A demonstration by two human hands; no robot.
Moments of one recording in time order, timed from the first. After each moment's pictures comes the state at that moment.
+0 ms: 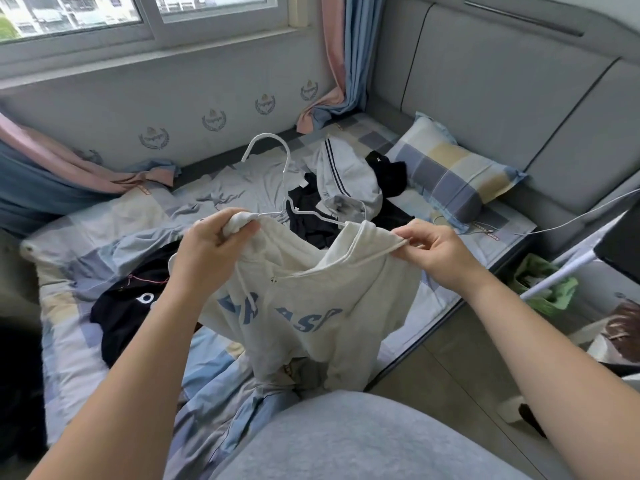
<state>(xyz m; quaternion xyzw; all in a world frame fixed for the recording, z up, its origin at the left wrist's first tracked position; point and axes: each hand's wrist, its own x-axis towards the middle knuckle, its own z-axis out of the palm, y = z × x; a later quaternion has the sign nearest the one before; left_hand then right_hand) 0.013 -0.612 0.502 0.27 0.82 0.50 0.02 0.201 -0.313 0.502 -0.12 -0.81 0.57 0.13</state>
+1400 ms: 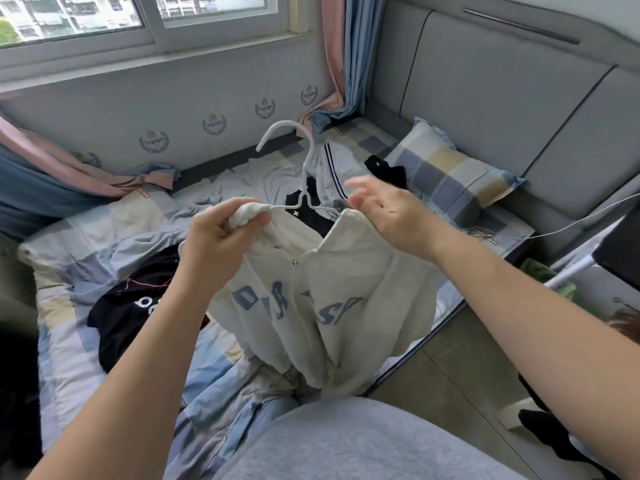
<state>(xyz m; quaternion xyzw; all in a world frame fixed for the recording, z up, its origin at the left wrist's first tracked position) 0.022 -0.598 0.525 0.32 0.73 0.60 0.01 0.142 -0.338 0.558 -0.08 -0.93 0.35 0.04</state>
